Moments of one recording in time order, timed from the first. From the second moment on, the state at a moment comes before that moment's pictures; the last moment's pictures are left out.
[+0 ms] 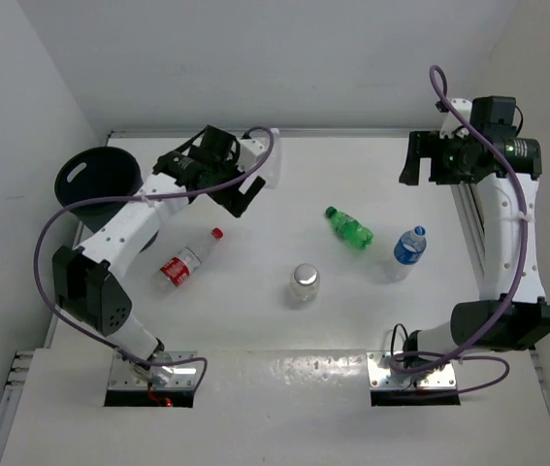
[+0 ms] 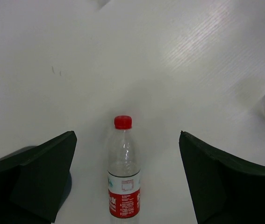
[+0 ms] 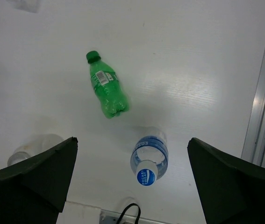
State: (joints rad) left arm -0.48 1.56 1.56 -0.81 0.02 0.27; right arm -0.13 1.45 1.74 -1.13 -0.25 -0.11
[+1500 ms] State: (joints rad) left arm -0.27 1.82 1.86 -0.93 0.30 0.33; right arm -0.07 1.43 1.52 -1.14 -0.25 -0.19
